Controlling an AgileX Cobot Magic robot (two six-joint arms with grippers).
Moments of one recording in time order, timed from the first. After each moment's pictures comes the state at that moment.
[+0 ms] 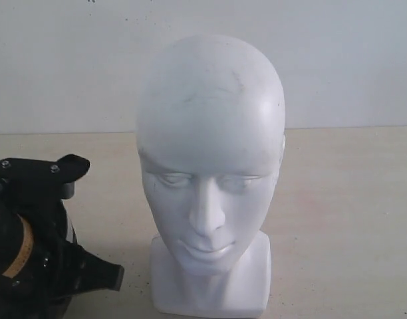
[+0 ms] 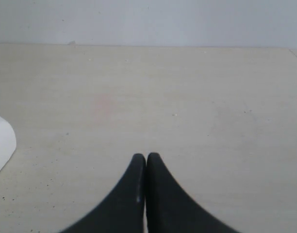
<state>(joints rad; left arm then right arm) -0.74 1.35 -0.76 0.50 0.87 -1.06 0.04 0.00 0.00 0.03 0.36 -0.02</state>
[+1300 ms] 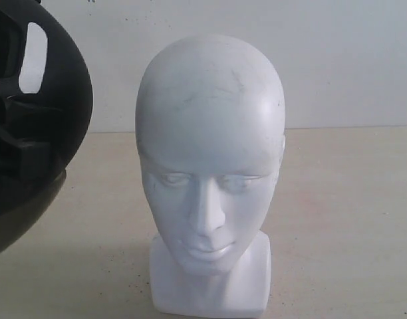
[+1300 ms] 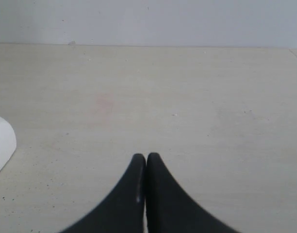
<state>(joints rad) -0.74 0.90 -0.76 0.92 0.57 -0.95 0.04 0.00 0.00 0.03 0.36 -0.02</state>
